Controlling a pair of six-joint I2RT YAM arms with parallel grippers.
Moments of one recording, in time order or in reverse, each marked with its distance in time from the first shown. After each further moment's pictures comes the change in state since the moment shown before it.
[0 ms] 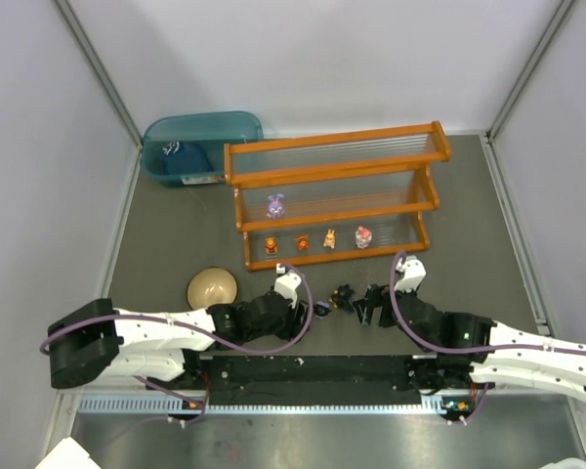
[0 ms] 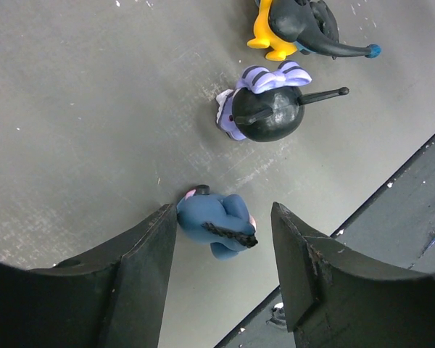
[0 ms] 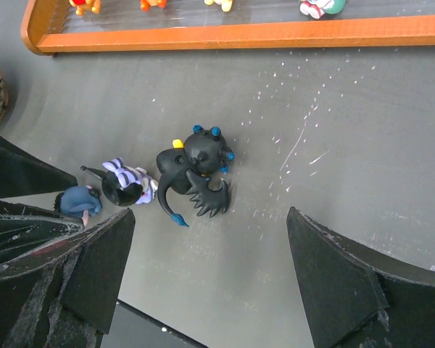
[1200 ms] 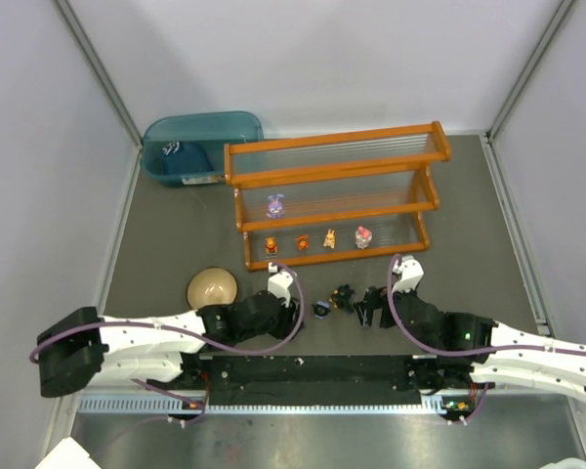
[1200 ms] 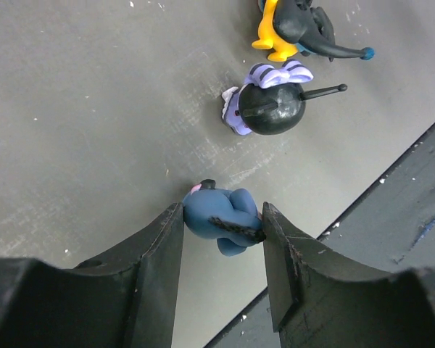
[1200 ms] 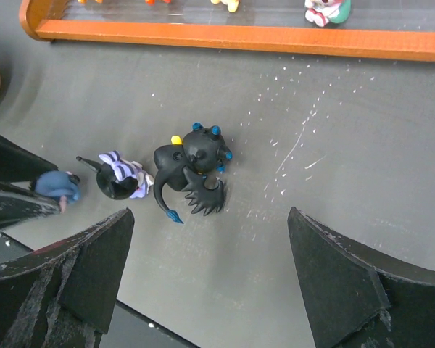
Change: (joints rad) left arm 0.019 -0.067 -0.030 -0.013 0.014 -0.009; right arm 0.000 -0.010 0.000 0.000 -0.010 -0.053
